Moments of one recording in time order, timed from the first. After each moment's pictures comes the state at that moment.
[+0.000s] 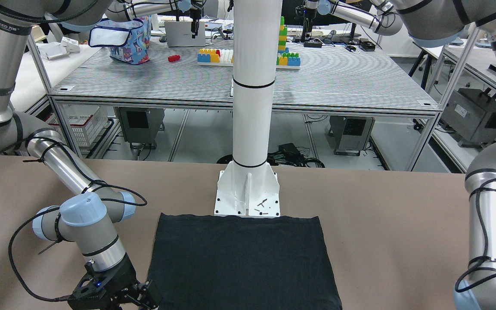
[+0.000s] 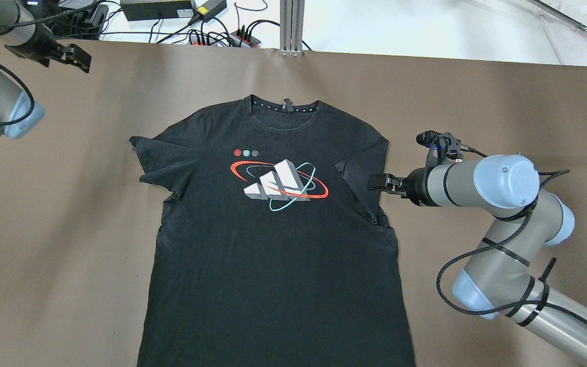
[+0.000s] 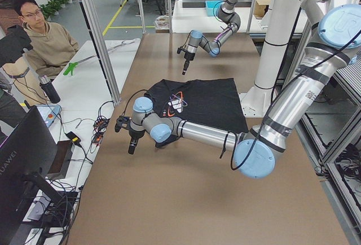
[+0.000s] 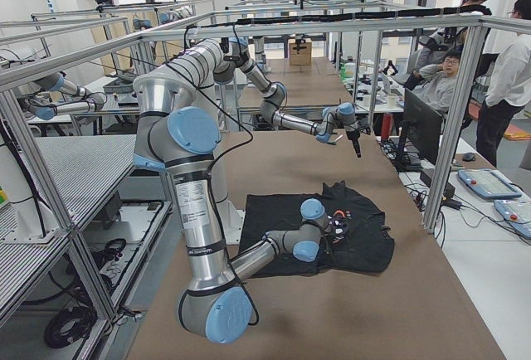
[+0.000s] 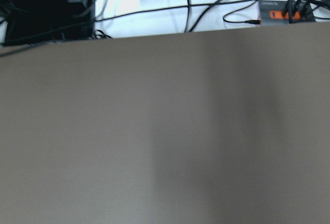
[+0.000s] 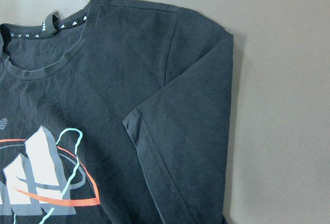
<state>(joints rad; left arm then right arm) -1.18 -2.16 -1.20 -2.10 -2.07 -0.70 0.74 -1.24 1.70 -0.89 1.88 1.31</state>
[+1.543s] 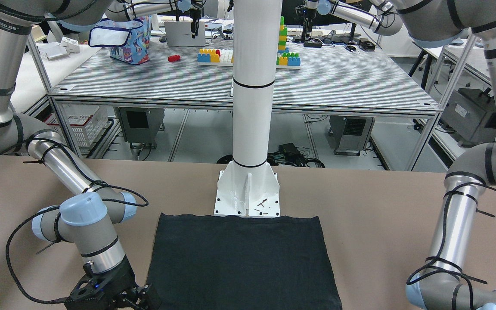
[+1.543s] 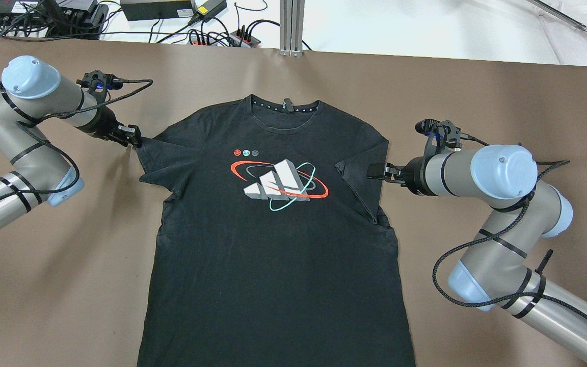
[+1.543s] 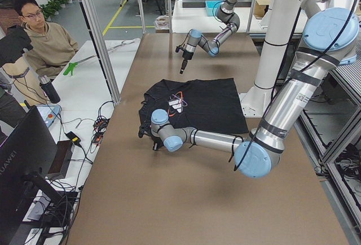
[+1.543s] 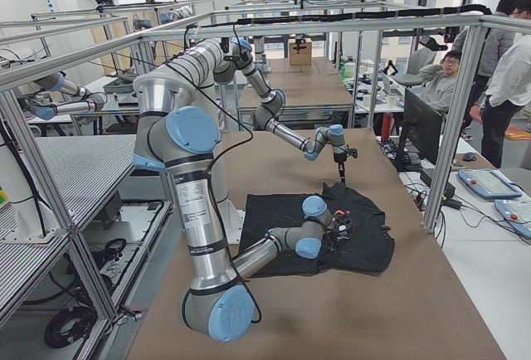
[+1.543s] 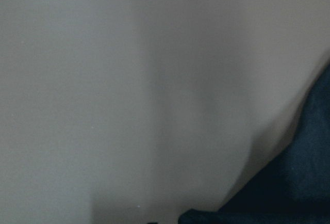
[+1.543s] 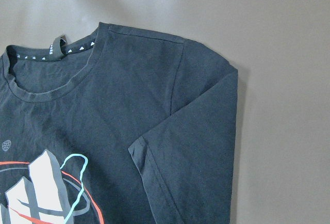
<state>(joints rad) -0.99 -2.10 -1.15 -2.31 -2.16 -0.84 0.75 -1.23 1.70 -0.90 1.85 1.30</state>
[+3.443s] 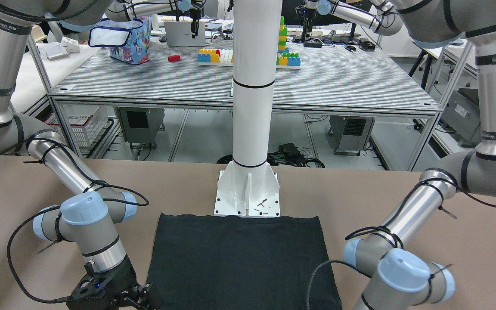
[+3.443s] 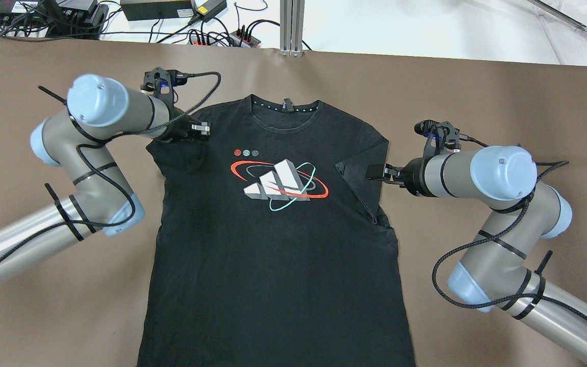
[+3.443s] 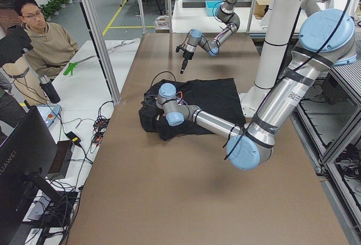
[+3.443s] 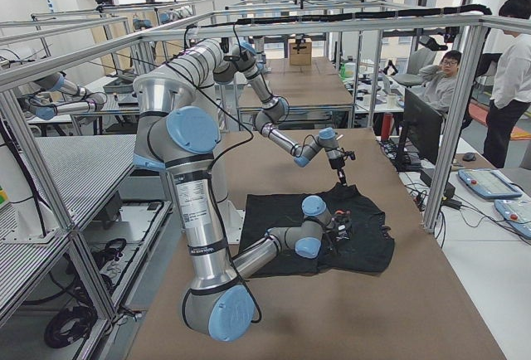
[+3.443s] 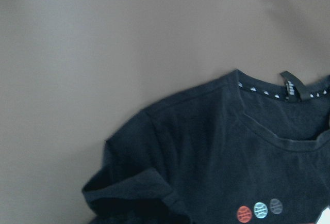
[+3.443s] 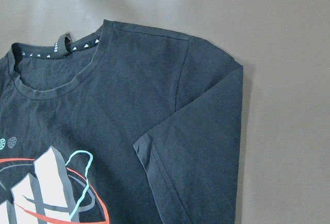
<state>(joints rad) -0.82 -2.19 -1.37 -2.31 -1.90 -1.12 0.75 -1.23 1.70 -0.89 1.85 1.30</state>
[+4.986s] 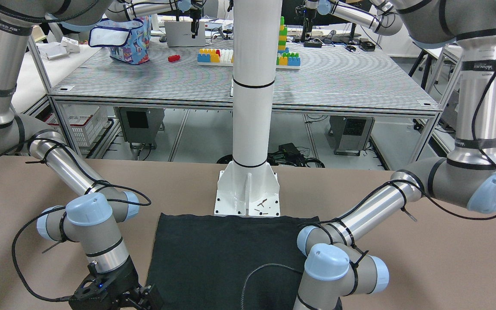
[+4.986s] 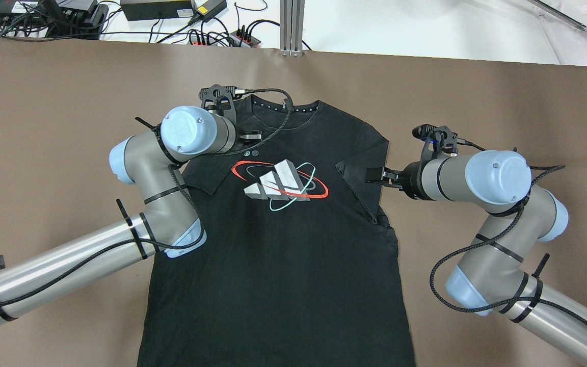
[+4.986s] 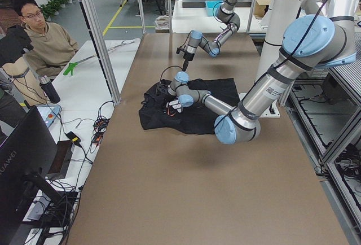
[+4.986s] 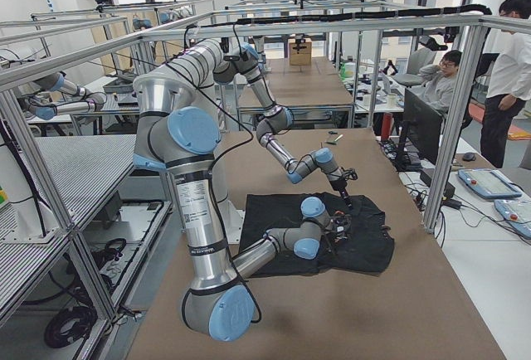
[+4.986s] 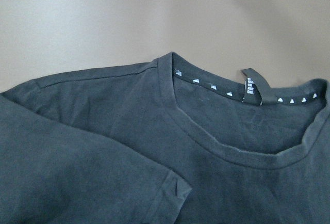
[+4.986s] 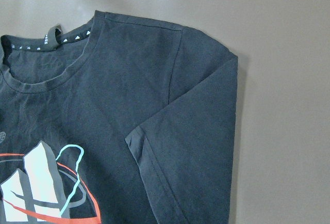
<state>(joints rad) -0.68 -2.33 -1.30 -2.18 -1.63 -1.27 0.73 -1.23 1.70 -0.91 1.81 1.33</state>
